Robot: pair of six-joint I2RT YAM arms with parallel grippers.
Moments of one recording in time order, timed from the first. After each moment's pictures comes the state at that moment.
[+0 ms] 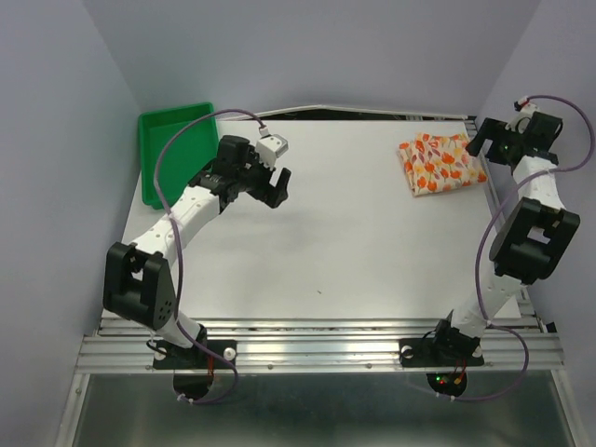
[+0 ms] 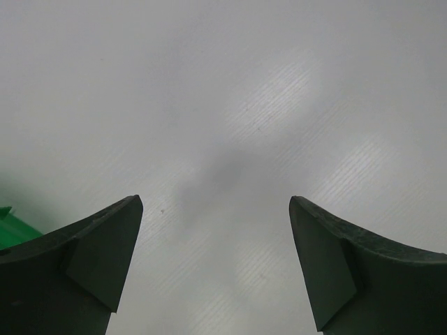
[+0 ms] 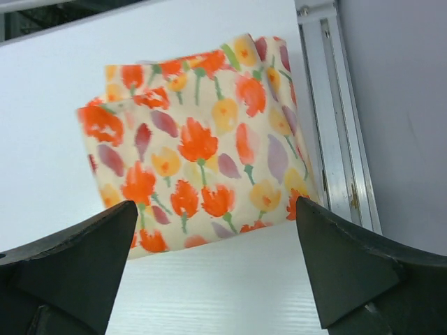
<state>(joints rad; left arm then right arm) -0.39 1.54 1.22 -0.35 0.34 0.20 -0.45 1.91 1.57 -0.24 -0.41 0.01</state>
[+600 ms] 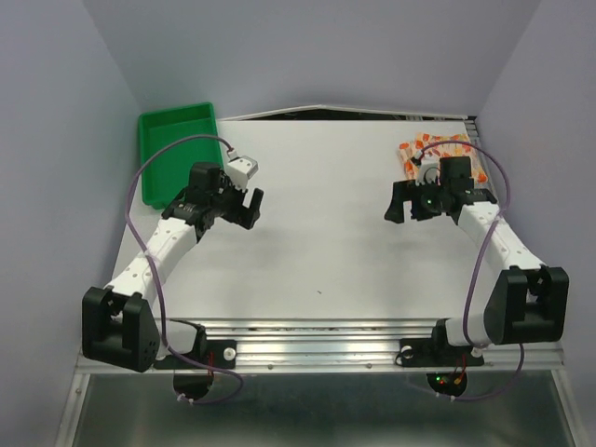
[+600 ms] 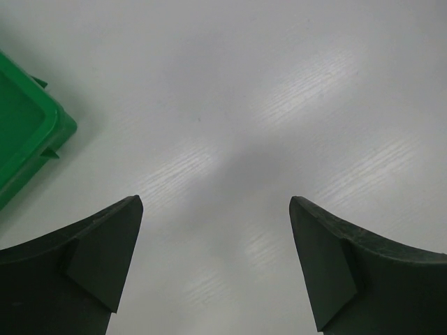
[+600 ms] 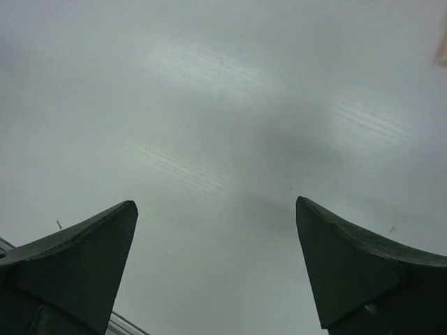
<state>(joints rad) -0.26 1.28 0.96 -0.37 0.26 0.19 0.01 1.38 1.07 -0.53 -0.48 -0.06</state>
